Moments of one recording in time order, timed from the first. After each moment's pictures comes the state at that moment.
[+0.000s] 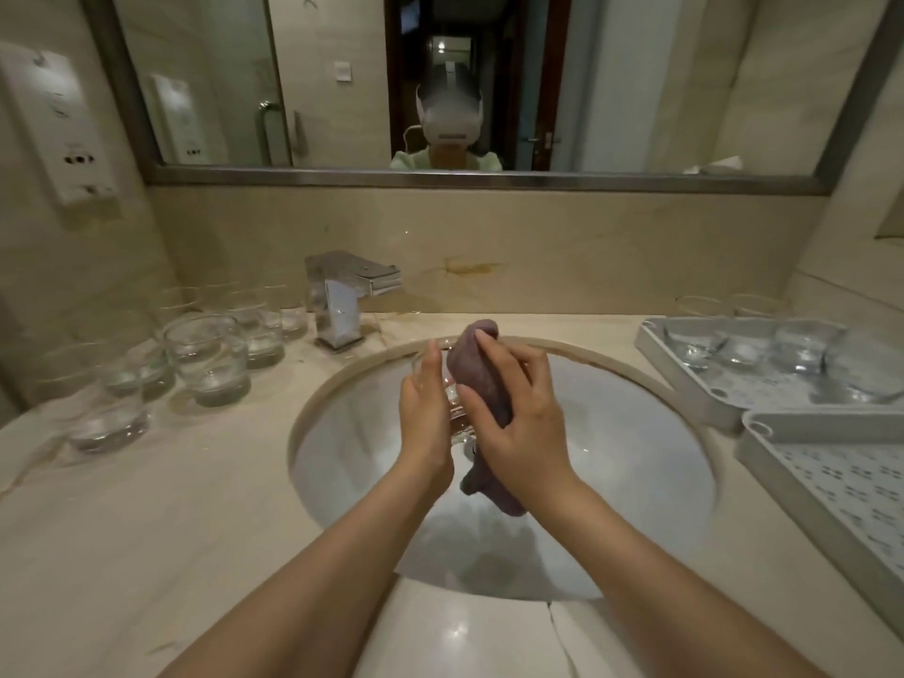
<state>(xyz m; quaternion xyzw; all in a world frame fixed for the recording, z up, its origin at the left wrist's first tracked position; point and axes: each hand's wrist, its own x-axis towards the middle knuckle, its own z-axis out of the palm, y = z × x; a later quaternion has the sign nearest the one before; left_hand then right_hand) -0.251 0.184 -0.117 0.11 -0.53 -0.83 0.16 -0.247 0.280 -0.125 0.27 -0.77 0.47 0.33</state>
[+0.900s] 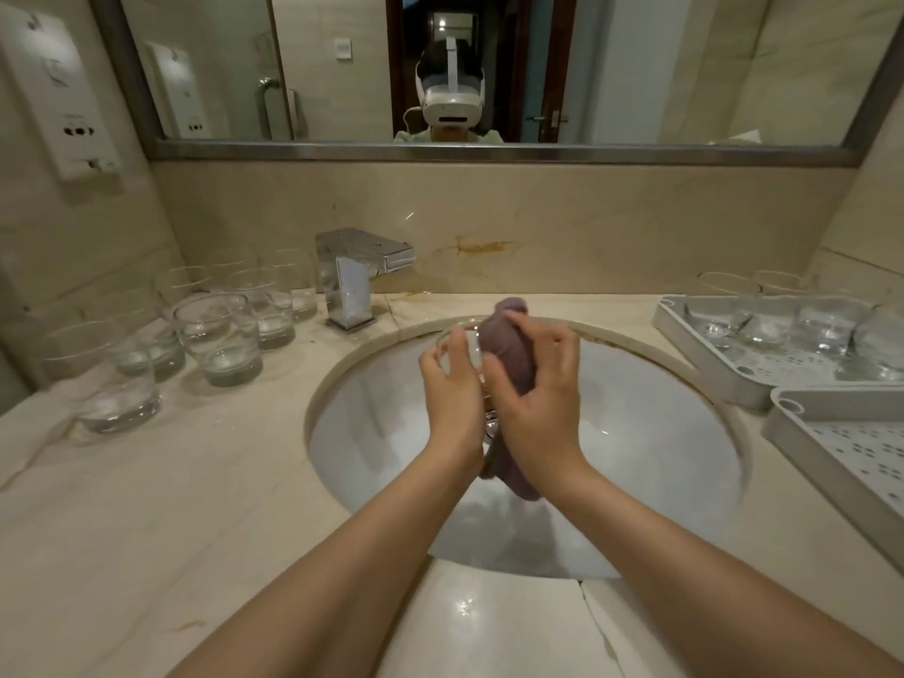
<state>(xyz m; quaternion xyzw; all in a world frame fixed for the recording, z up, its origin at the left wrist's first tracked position) -0.244 0.193 -0.113 0.15 -0.57 -0.79 0.16 -0.243 0.266 -0.124 0.20 -0.75 0.55 0.32</state>
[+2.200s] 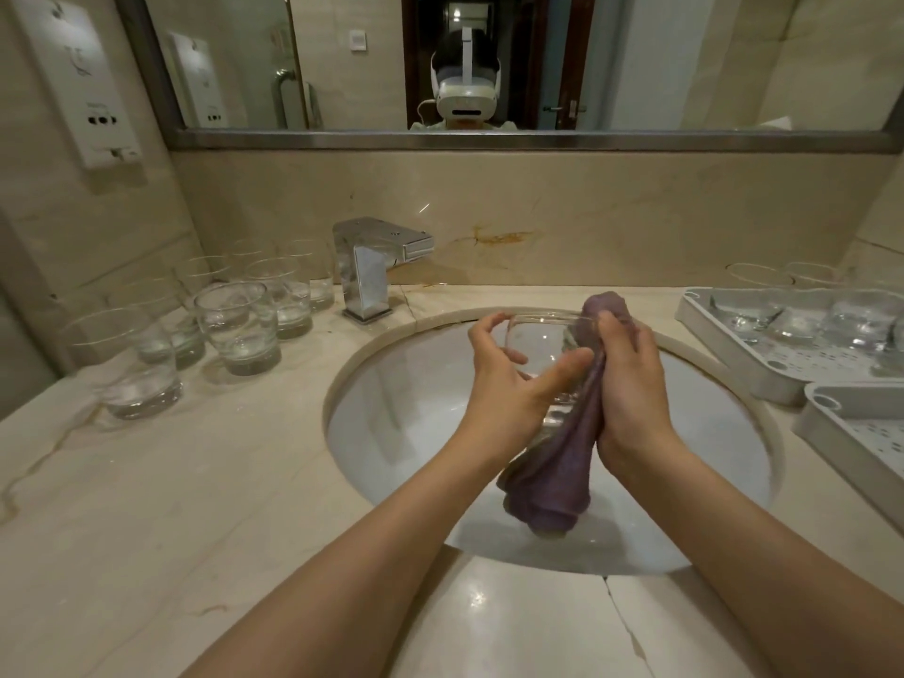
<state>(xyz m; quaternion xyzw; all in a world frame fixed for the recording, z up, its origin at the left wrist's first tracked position) -0.221 0.199 -0.101 -0.01 -0.74 -0.66 0.10 -0.245 0.298 -0.096 -0.01 -0.55 0.83 0.11</state>
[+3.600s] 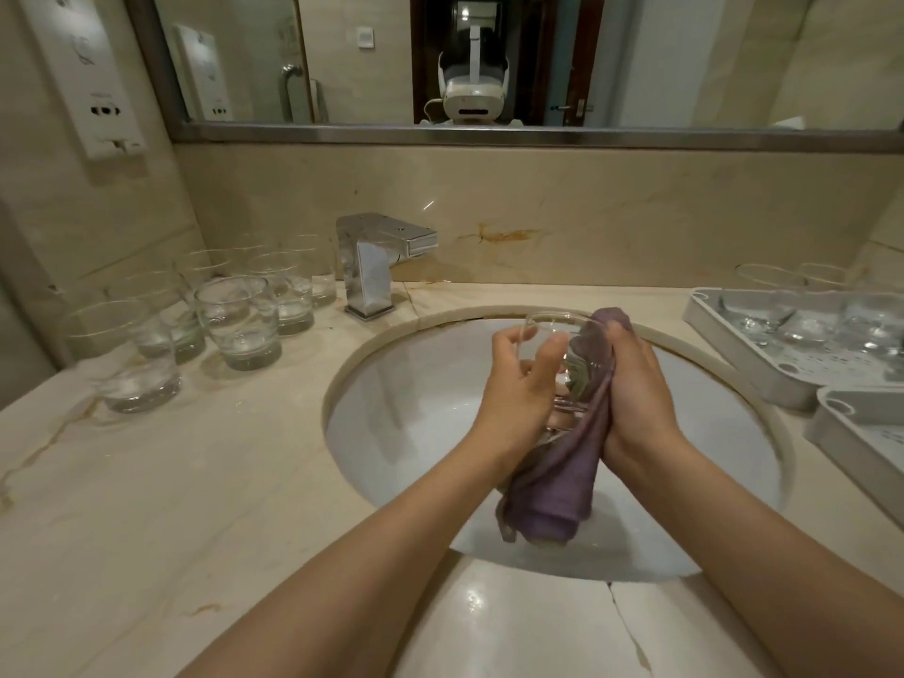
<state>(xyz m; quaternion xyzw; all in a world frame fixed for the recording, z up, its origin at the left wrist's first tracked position) -0.225 0.205 -0.106 -0.02 -0.68 -0.73 0.07 -0.260 0.299 -0.108 -0.04 -0.51 0.86 0.04</state>
